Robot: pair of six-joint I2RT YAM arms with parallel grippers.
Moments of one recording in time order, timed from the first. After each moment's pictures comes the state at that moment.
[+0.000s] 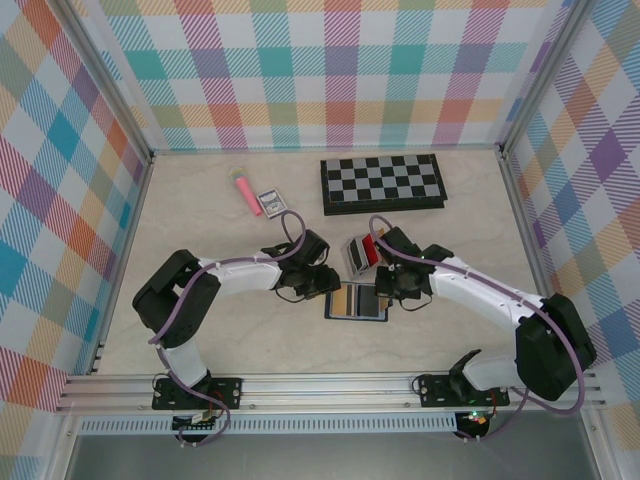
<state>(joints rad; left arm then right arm) -0.77 1.76 0.97 -0.27 0.24 -0.94 0.66 1.34 0.85 -0.76 0.02 0.72</state>
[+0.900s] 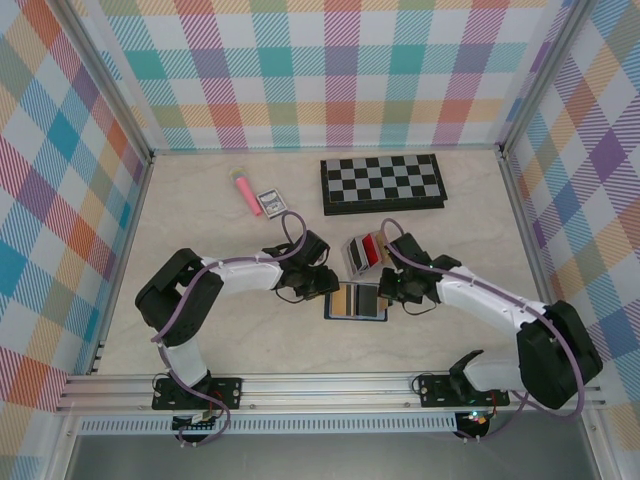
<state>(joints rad) -0.77 1.78 0.97 -0.27 0.24 -0.94 0.59 1.28 0.71 -0.58 -0.05 0.76</state>
